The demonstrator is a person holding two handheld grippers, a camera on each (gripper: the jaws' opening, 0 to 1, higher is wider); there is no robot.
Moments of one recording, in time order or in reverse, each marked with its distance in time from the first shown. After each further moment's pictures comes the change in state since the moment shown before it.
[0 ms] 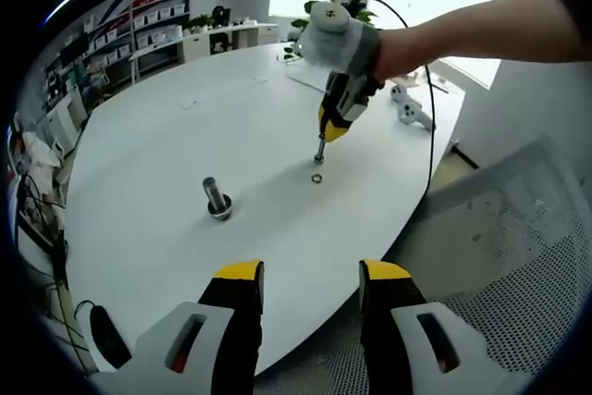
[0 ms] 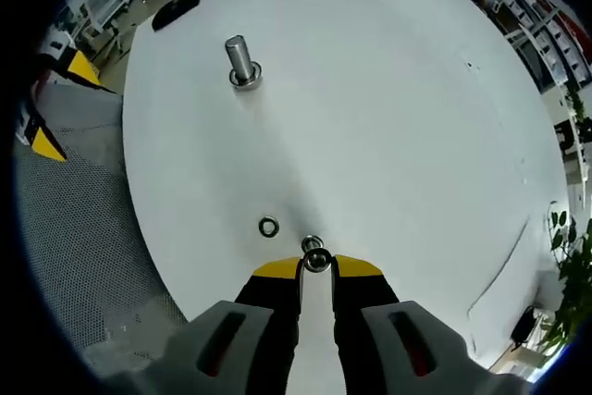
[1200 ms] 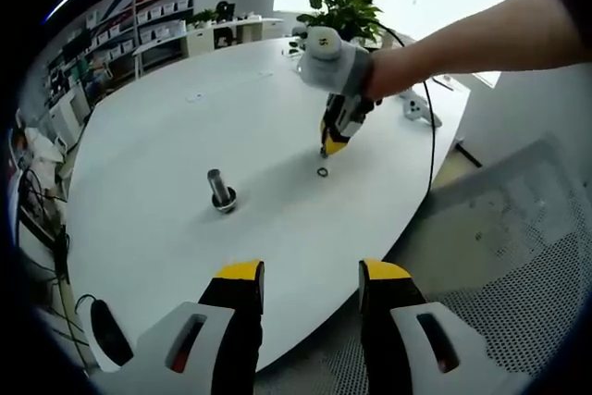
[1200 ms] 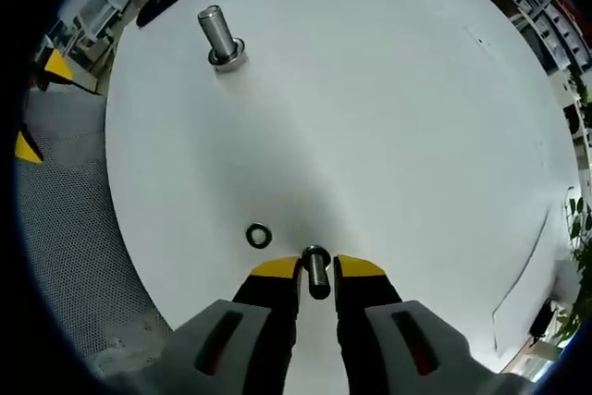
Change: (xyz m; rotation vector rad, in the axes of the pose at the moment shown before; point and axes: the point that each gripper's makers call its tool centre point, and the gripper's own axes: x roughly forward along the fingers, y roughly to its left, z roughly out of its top) left arm 0.001 0.005 -0.006 -0.013 0.022 0.017; right arm 0.033 0.005 -0.004 0.062 0.009 0.027
